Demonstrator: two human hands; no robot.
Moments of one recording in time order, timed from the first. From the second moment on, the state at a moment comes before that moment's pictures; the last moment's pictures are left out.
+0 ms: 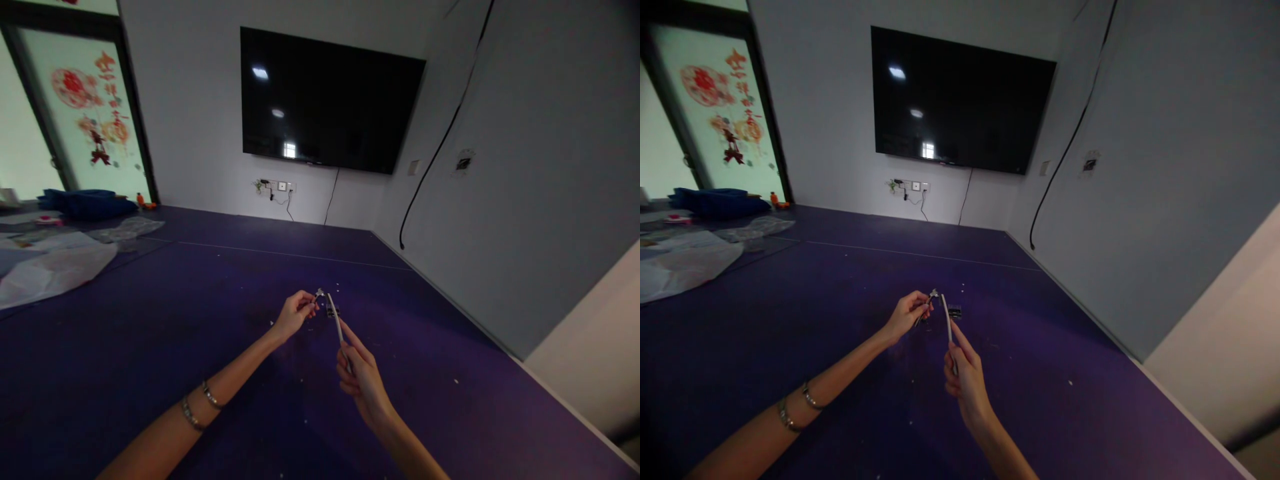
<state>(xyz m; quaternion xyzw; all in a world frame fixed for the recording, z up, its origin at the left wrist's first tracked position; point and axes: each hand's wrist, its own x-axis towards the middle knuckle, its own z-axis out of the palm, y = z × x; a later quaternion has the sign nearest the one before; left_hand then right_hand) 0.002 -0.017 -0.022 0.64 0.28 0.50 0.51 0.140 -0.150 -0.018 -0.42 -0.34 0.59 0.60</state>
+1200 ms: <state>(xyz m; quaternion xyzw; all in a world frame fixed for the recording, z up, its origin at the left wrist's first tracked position) 0.004 -0.028 -0.018 0.62 0.31 0.50 0.52 0.121 -0.154 -0.021 -0.40 -0.30 0.56 0.66</state>
